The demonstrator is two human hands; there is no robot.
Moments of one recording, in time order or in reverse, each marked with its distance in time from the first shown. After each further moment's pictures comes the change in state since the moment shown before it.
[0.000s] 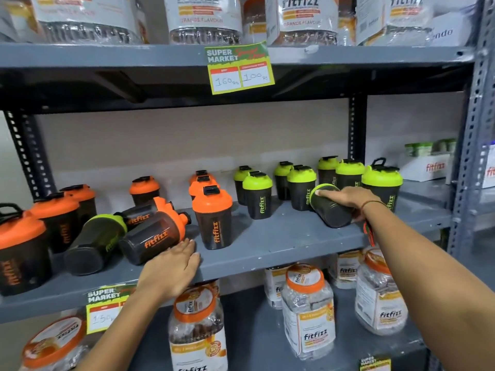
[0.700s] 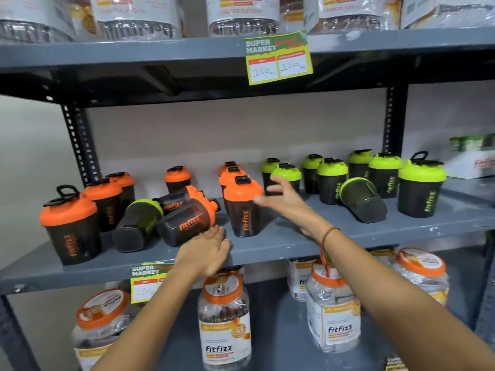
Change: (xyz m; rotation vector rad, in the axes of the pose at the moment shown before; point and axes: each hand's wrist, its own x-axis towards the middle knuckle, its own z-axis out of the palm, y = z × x) left_hand 0.000 0.006 -0.008 -0.012 -0.082 -0.018; right_hand -0.083 -0.135 0.122 0.874 -0.230 -0.666
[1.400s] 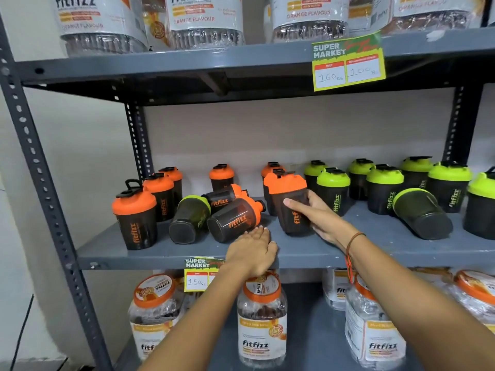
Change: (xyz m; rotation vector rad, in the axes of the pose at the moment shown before) left_hand -0.008 0.007 -0.011 -0.034 -0.053 -0.010; right_hand 0.019 -0.002 0.048 0.341 -0.094 0.125
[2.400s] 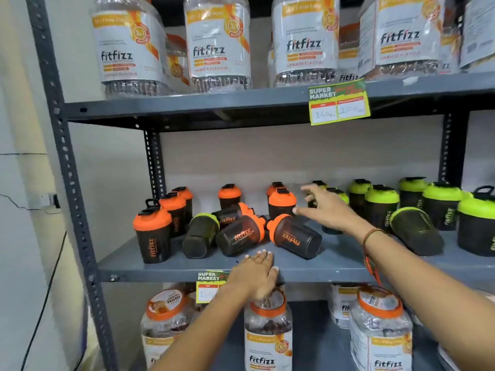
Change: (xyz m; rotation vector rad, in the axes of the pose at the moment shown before) left_hand -0.038 0.003 -0.013 -0.032 -0.103 0.023; right_hand -0.027 -0.085 -0.001 -1.067 0.124 -0.248
